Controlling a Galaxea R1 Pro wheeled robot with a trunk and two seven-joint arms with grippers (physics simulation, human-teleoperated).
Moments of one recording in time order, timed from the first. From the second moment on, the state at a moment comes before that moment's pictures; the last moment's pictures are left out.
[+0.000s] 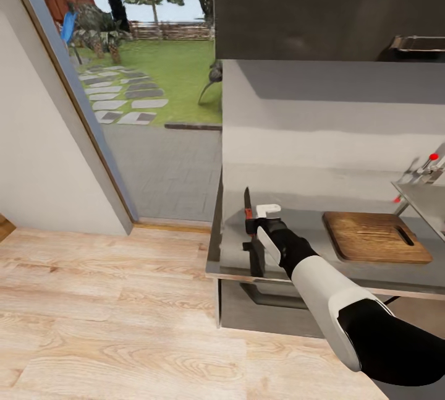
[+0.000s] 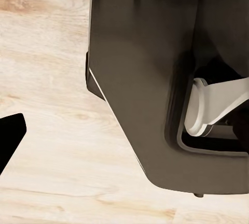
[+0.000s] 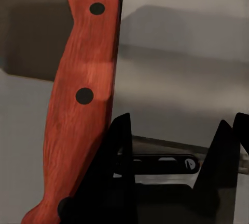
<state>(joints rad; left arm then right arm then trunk) 0.38 -0.02 0.00 -0.58 0.08 -0.23 -0.01 -1.07 0.14 0.30 -0.48 -0.26 0.45 -0.22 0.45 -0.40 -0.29</state>
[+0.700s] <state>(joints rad) 0.38 -0.02 0.00 -0.58 0.08 -0.23 -0.01 -1.07 0.14 0.30 -0.48 -0.26 0.45 -0.22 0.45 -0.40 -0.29</state>
